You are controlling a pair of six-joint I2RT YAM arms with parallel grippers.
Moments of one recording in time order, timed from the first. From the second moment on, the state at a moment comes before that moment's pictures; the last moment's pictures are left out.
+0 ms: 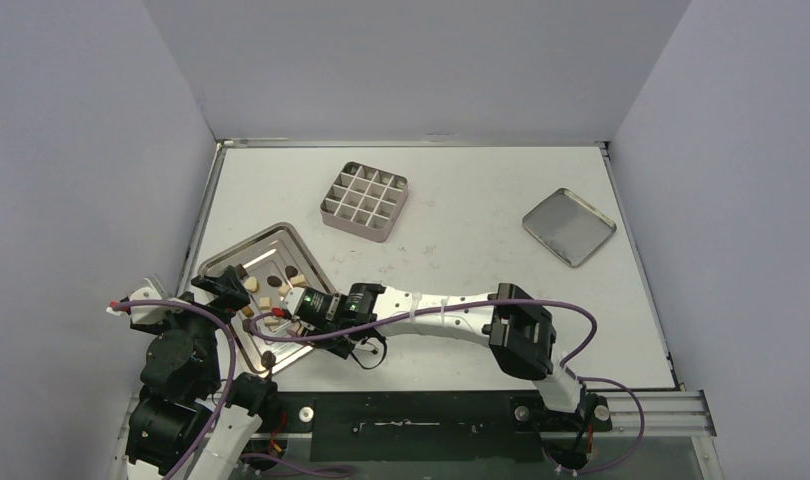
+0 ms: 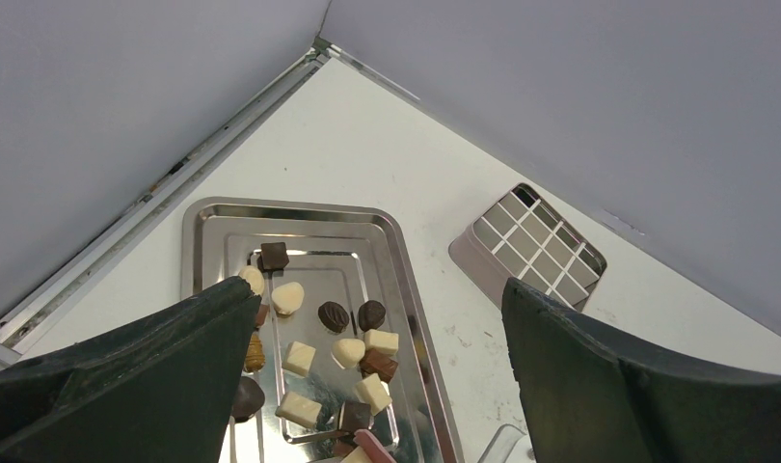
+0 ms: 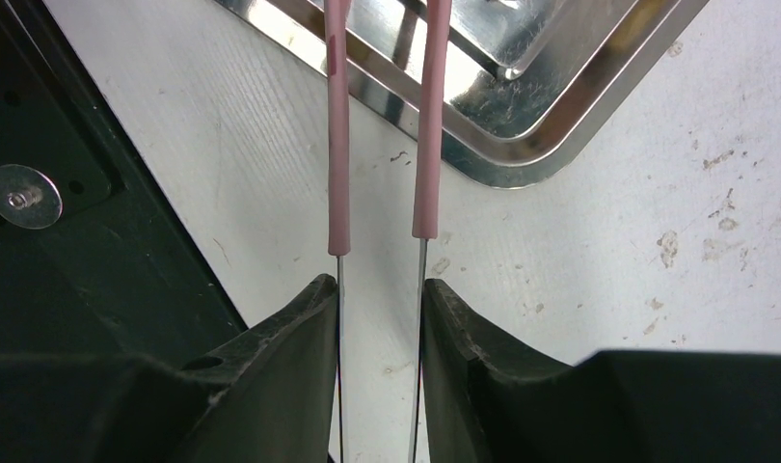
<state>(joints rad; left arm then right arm) -0.33 0.15 0.77 -0.69 -0.67 -0.48 1.32 2.06 1.73 -0.77 0.09 0.07</state>
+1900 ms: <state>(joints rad) -0.32 0.14 0.77 -0.68 -0.65 -0.47 0.66 2.09 1.99 -0.63 -0.01 0.09</state>
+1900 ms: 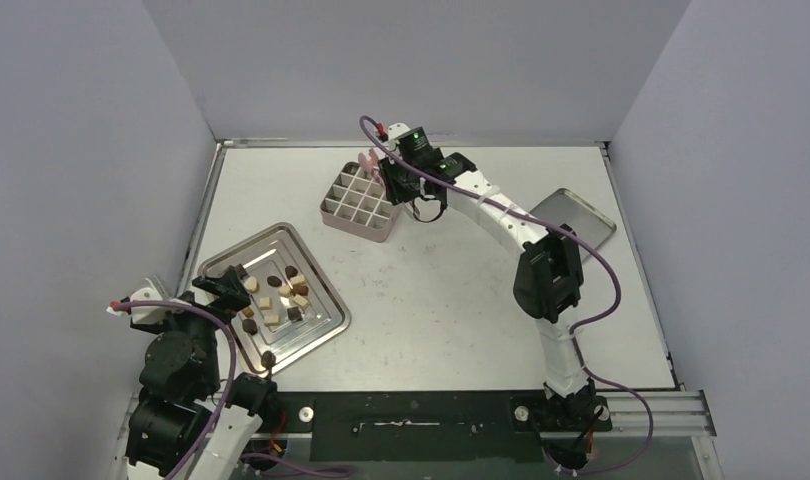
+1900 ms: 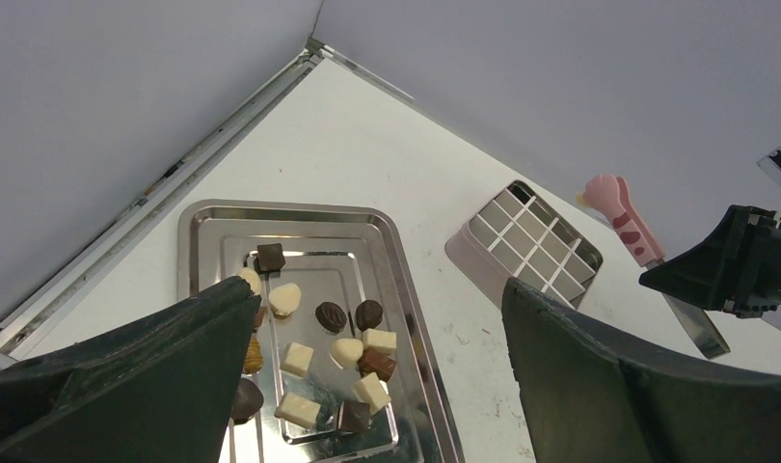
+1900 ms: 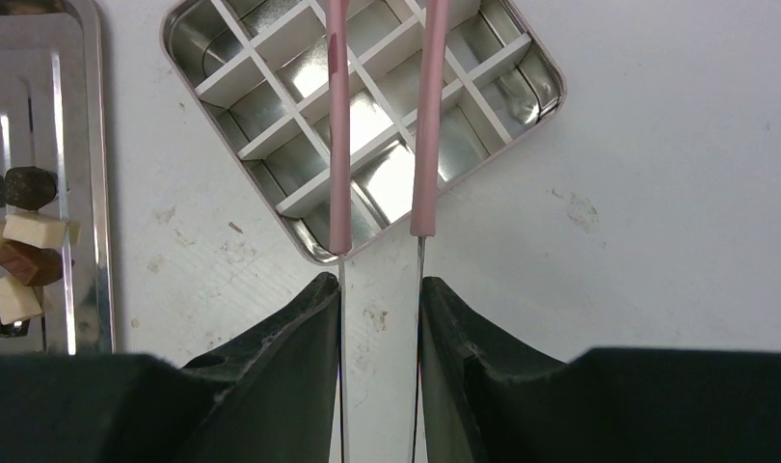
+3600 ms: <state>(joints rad) -0.31 0.14 0.77 -0.68 -0.64 -0.46 0.72 1.99 1.79 -0.57 -0.06 0.03</state>
